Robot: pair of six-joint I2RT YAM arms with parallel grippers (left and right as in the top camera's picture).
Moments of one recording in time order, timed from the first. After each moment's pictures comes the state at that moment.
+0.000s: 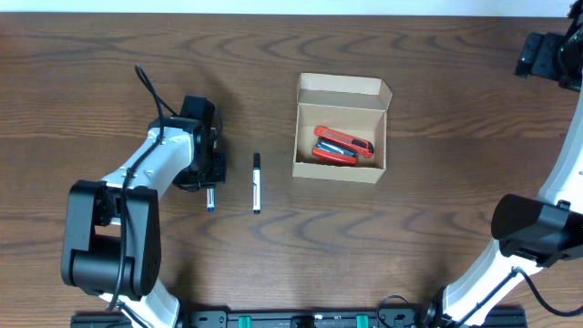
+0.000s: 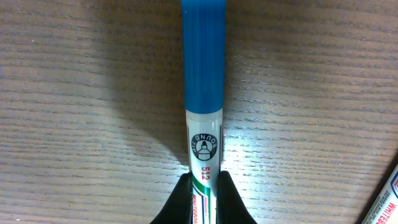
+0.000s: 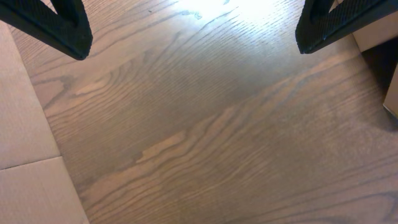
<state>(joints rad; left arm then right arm) -0.16 1.82 1.09 -0.83 0.03 -0.20 -0.31 2.02 2.44 -1.56 0.22 0.09</state>
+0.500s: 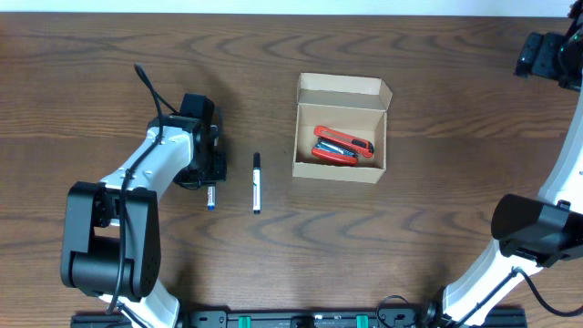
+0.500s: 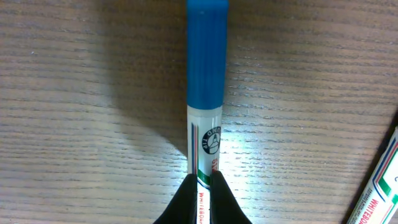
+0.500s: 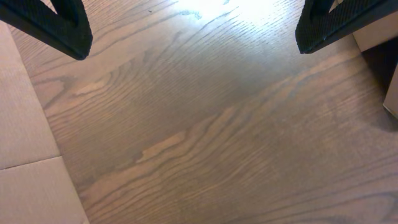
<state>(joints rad) -0.16 1.81 1.10 -0.83 0.05 -0.19 -0.31 2.02 2.44 -1.56 0.22 0.09</state>
